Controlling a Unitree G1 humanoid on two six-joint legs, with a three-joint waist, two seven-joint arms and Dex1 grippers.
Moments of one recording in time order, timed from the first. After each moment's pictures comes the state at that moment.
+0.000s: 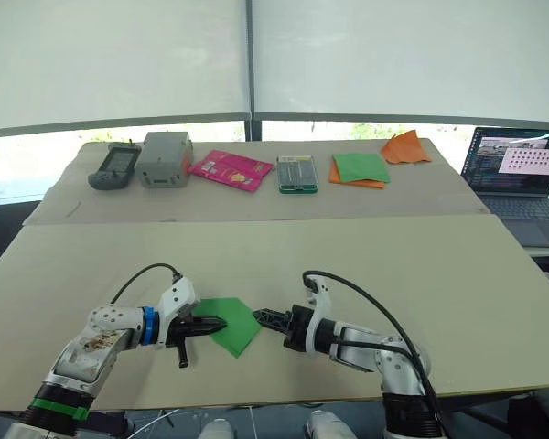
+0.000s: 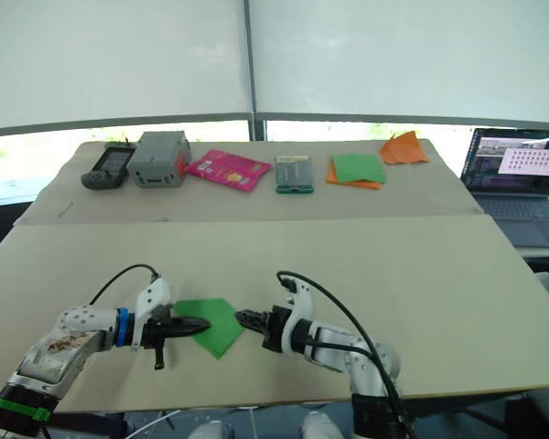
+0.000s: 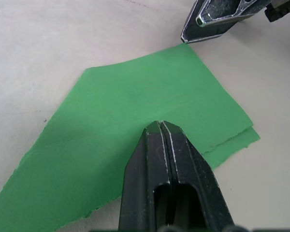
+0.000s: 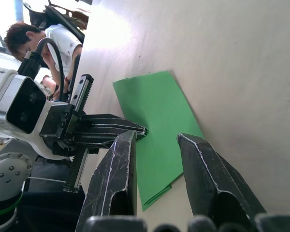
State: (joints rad) left arm -0.12 0.74 -0.12 -0.03 -0.32 0.36 -1.12; right arm -0.18 0.08 -0.05 -0.21 0.91 1.27 0.15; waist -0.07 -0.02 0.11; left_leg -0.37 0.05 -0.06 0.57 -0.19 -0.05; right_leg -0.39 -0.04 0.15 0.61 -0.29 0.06
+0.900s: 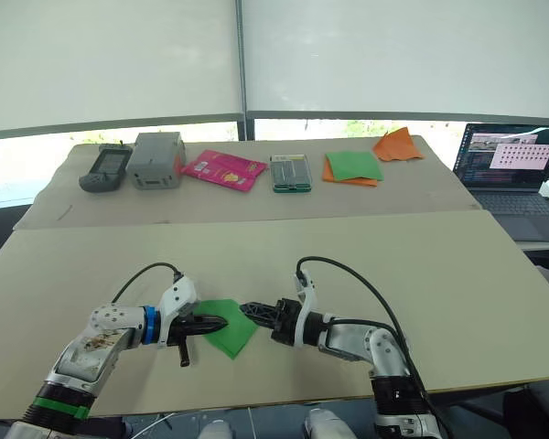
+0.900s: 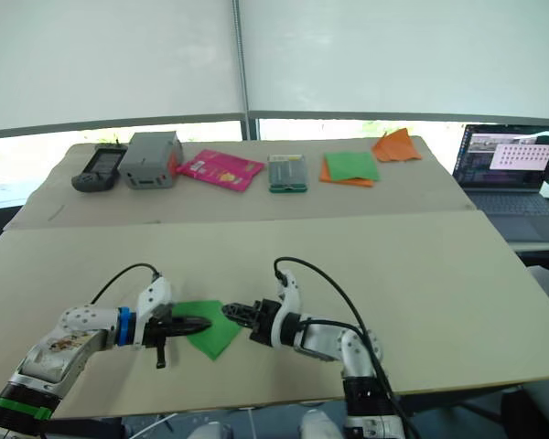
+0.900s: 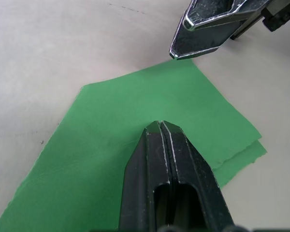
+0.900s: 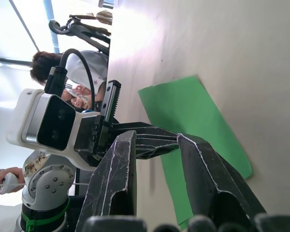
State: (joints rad) left arm -0.12 0.73 -0.12 -0.03 -0.32 0.36 -1.11; right arm -0.27 0.08 -0.08 -0.05 1.17 1.25 0.02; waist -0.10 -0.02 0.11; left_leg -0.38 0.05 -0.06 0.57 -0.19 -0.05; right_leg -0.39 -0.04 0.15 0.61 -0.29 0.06
